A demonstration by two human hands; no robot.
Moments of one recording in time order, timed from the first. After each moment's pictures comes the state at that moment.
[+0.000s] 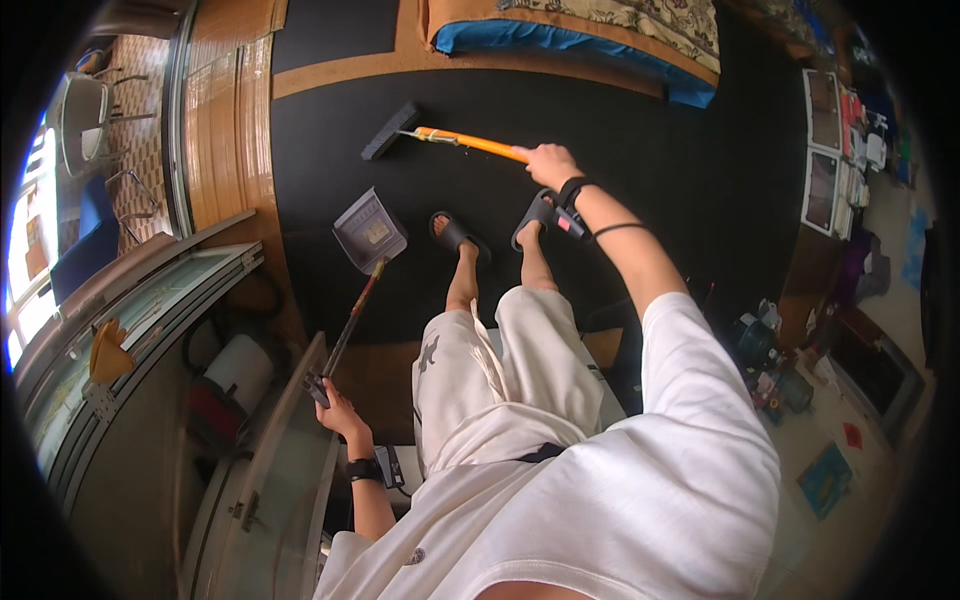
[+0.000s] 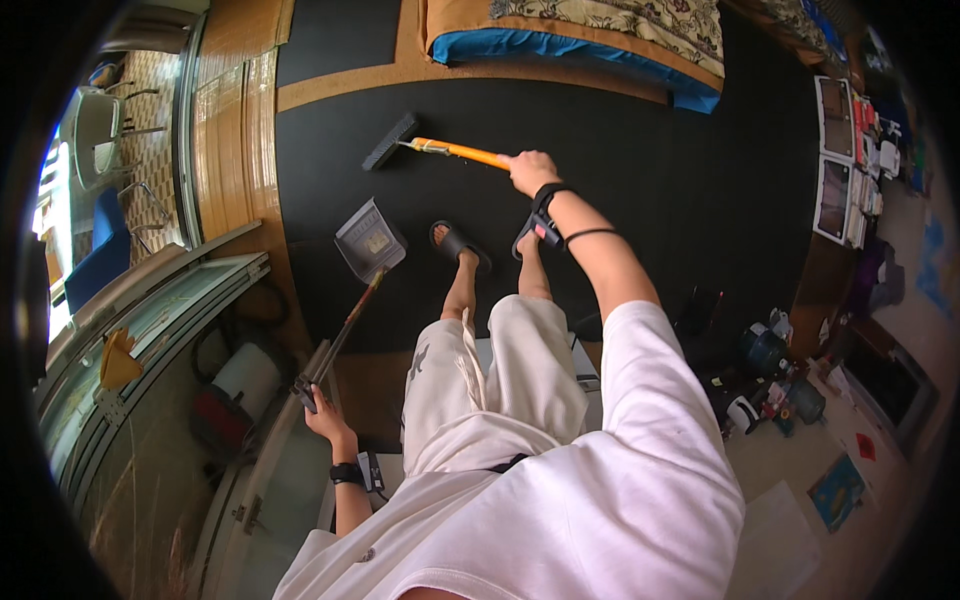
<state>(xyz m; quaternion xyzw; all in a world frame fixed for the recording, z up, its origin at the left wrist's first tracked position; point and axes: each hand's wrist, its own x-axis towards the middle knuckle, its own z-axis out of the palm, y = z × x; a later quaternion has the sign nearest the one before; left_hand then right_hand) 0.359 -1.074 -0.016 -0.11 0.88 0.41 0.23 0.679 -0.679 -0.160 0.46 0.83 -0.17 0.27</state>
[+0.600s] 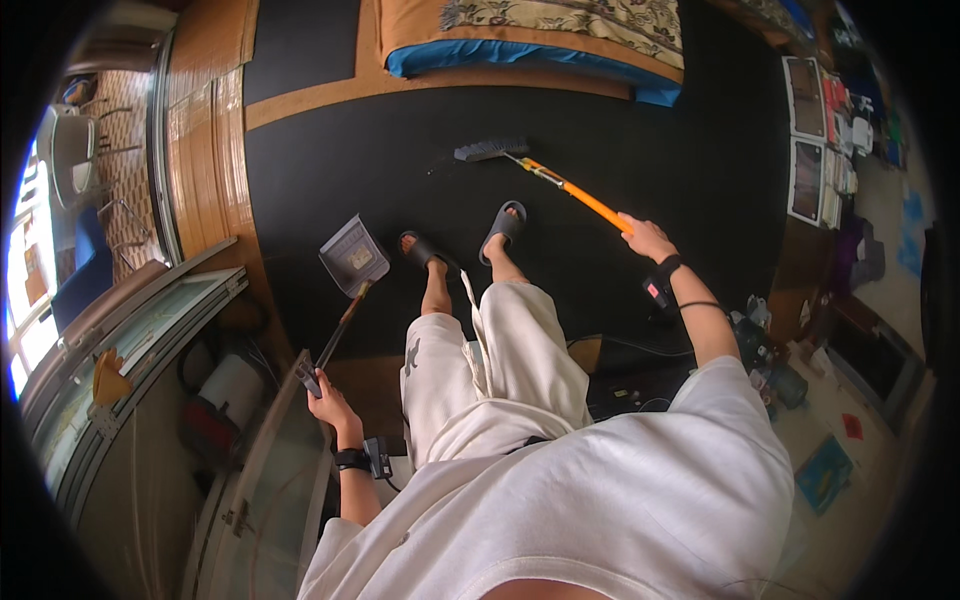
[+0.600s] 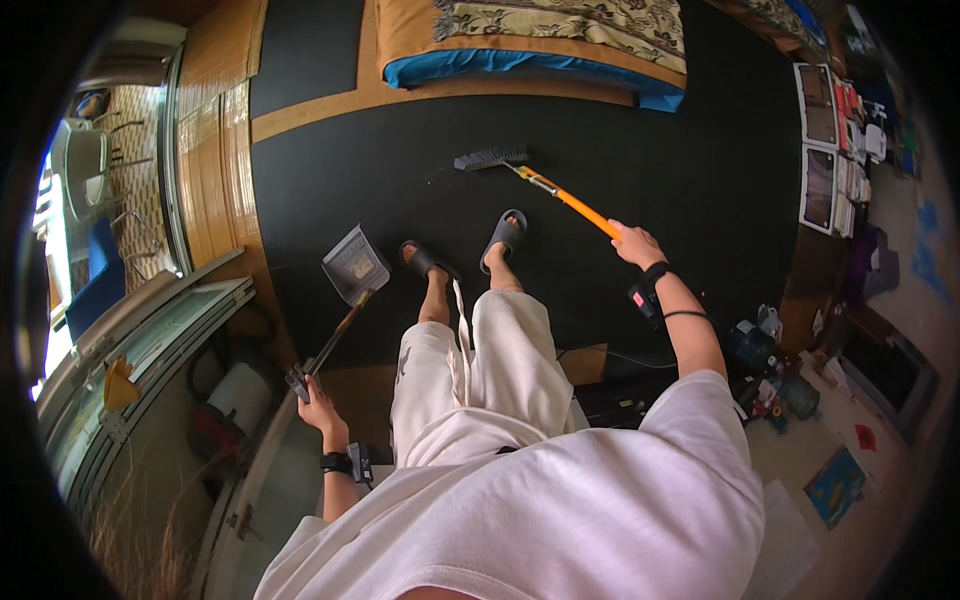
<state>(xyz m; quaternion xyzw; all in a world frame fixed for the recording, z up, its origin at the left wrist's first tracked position) 0.419 -1.014 -0.021 -0.06 0.87 0.42 0.26 0.945 -0.719 -0.053 0.65 0.61 -0.30 0.34</state>
